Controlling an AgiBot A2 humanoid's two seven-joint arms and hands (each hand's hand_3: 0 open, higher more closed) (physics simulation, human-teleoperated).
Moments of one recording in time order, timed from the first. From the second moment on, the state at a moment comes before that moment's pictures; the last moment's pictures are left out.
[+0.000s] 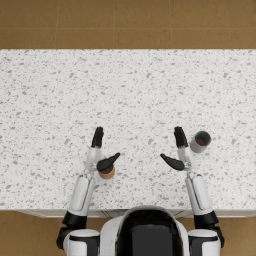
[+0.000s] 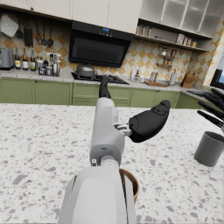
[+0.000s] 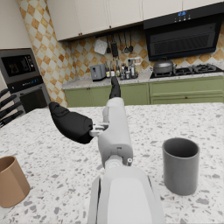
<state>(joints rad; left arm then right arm) 0.16 1.21 0.20 -1.80 1.00 0.02 0.02 0.18 -1.22 0.20 1.78 1.00 0.02 -0.02</state>
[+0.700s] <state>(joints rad) -0.19 1.13 0.08 -1.90 1.33 0.00 0.00 0.02 -1.25 -0.12 1.75 1.42 0.00 0.00</state>
